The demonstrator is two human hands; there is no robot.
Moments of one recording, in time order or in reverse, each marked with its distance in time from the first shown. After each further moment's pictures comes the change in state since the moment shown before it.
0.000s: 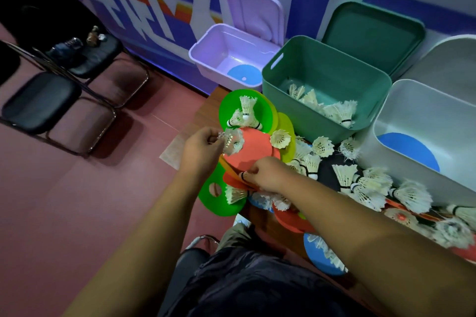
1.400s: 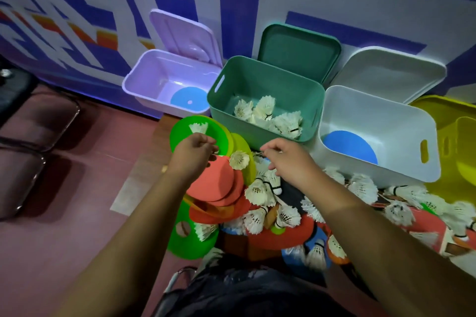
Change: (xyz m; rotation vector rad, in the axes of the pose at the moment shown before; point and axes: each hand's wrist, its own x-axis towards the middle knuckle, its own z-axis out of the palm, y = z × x) left_hand 0.068 0.064 0.053 -0.112 -0.393 -0.100; right_hand -0.050 0.047 -0.105 0.558 0.526 0.196
